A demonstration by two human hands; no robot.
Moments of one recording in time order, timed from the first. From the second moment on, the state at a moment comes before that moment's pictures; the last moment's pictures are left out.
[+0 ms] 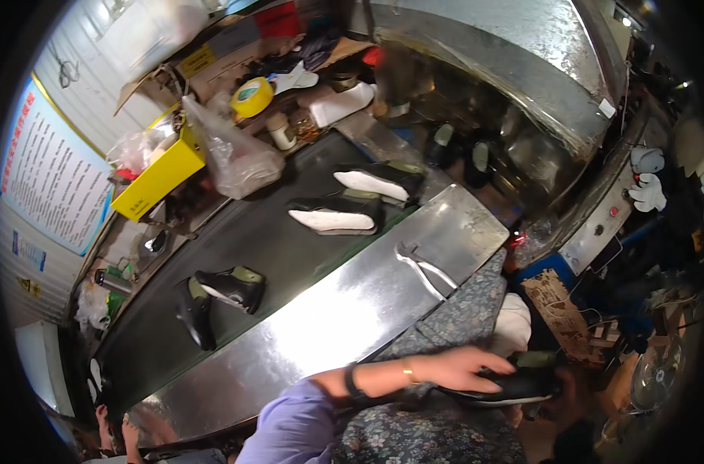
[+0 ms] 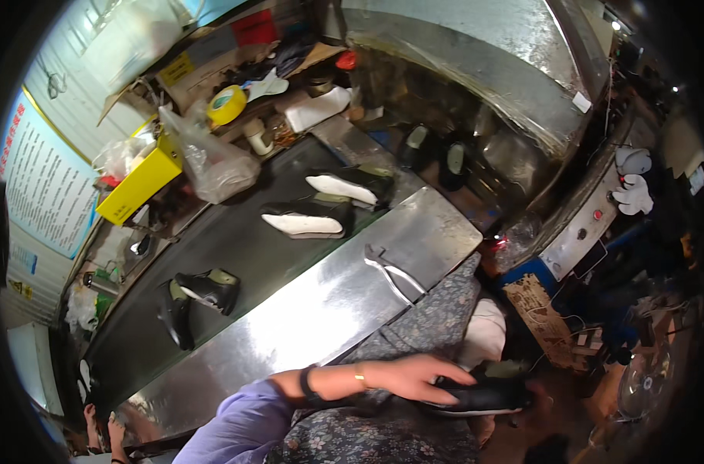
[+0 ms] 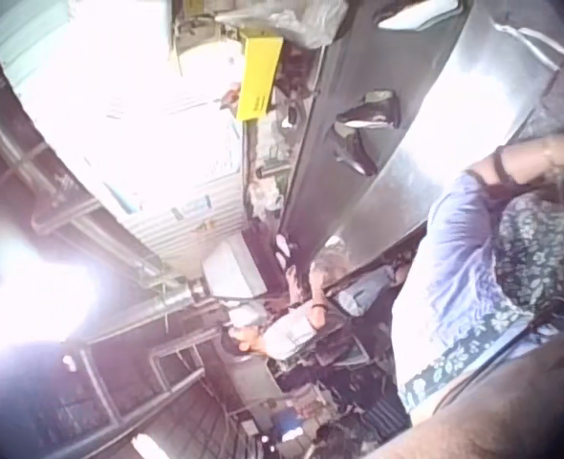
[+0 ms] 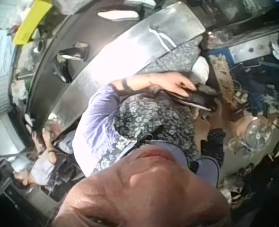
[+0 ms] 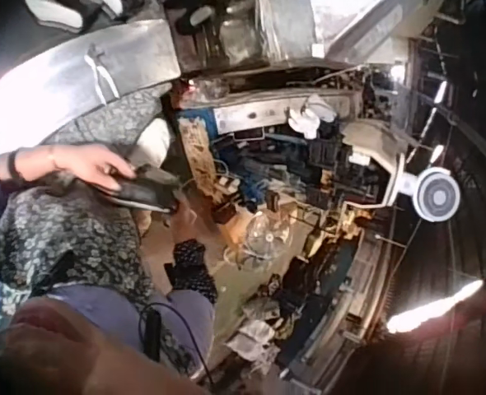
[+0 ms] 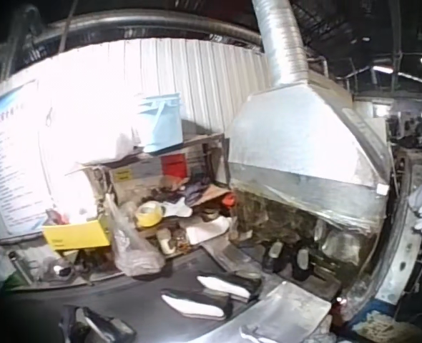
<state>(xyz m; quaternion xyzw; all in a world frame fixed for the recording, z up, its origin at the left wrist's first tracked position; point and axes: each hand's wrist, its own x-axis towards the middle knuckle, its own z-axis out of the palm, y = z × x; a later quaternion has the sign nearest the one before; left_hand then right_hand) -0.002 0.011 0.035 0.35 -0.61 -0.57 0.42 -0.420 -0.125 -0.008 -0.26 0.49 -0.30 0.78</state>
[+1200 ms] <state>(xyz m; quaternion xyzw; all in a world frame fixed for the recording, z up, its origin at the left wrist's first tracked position) 0.338 0.031 0.005 0.89 -0.34 -0.28 -0.10 -0.357 -0.173 -0.148 -0.80 0.50 -0.17 0.30</state>
